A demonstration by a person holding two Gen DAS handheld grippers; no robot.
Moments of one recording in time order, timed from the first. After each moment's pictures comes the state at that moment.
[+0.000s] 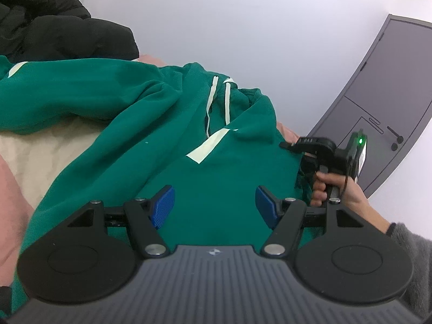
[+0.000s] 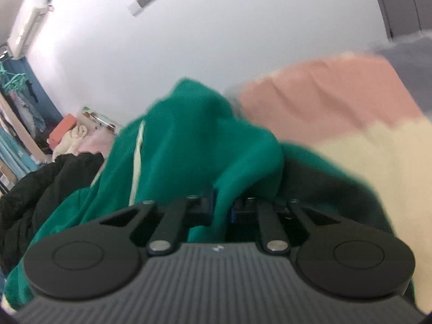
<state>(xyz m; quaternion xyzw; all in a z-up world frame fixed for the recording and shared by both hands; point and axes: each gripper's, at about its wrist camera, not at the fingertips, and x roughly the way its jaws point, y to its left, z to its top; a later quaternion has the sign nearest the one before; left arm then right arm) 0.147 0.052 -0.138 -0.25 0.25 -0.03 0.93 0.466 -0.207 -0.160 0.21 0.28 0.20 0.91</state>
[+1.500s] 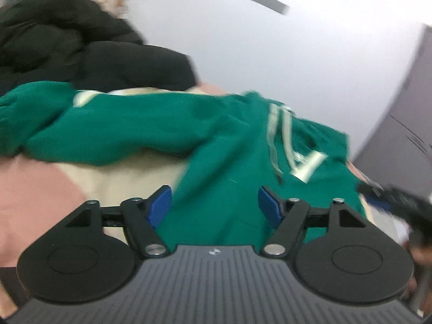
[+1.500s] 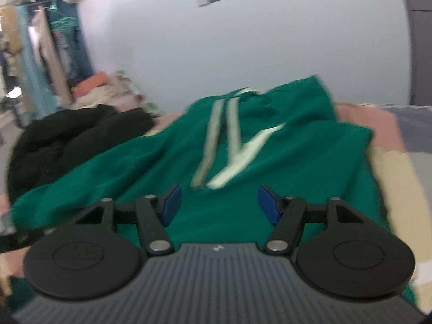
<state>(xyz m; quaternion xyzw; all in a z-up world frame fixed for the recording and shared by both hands) 0.127 0.110 -0.123 -0.24 0.24 0.10 0.93 0.296 -0.158 -0.099 0.08 0.25 0.26 0.93</state>
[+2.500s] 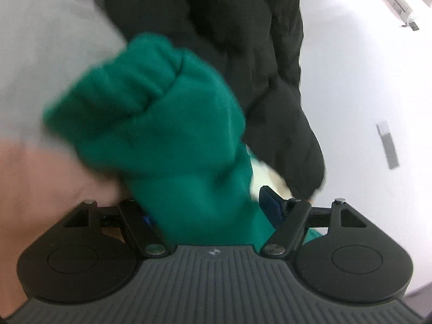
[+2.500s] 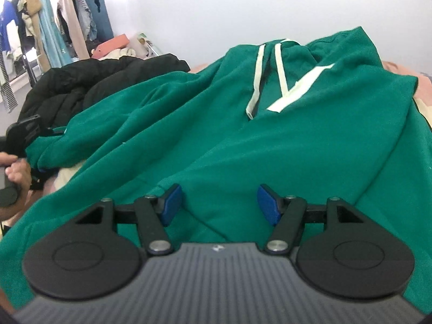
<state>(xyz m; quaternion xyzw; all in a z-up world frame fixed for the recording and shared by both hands) 0.138 0.319 -0.202 -0.55 0.11 0.30 0.77 0.258 -0.090 -0.160 0.04 0.29 0.27 0.91</state>
